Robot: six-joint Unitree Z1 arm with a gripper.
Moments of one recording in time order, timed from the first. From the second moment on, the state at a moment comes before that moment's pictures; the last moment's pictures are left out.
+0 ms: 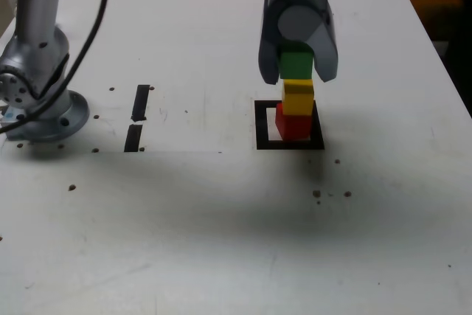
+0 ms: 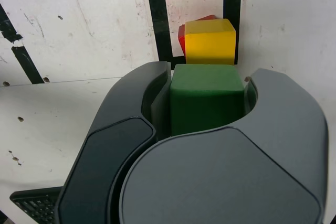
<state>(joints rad) -0.15 1.97 -1.77 1.44 -0.03 -0.04</state>
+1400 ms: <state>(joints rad) -0.14 1.99 -1.69 1.33 -0.01 -0.01</state>
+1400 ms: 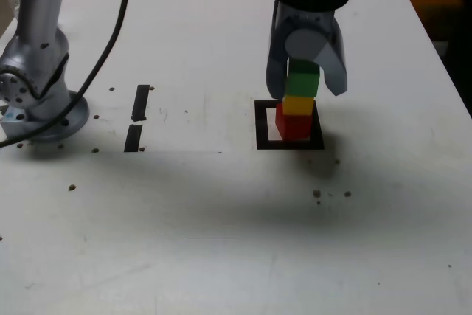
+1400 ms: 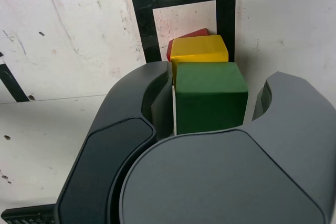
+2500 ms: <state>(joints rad) -0.03 1.58 -1.19 1.29 0.05 -0.04</state>
